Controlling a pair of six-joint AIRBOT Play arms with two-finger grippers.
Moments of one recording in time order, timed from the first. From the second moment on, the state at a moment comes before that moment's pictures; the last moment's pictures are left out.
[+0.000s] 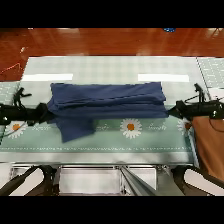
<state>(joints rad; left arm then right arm) 0.40 -1.08 0.69 0.87 -1.20 -1.33 -0.39 -1.24 0.75 -0.81 1.20 1.19</state>
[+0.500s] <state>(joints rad) 0.27 -1.49 1.21 0.86 -1.16 -1.42 -0.29 -1.52 1.19 -0.79 1.16 1.26</state>
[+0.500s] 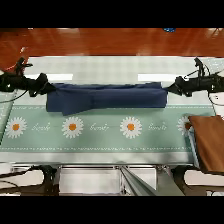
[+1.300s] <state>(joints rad) 0.38 -1.76 1.67 0.92 -1.39 -1.50 -0.35 -1.68 1.45 -0.78 1.15 1.31</state>
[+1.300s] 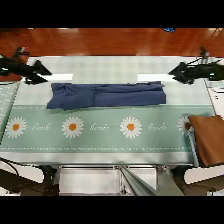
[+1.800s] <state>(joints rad) 0.37 -1.08 1.13 0.99 -1.12 -1.44 -0.53 -1.44 1.13 -0.85 1.05 1.38</state>
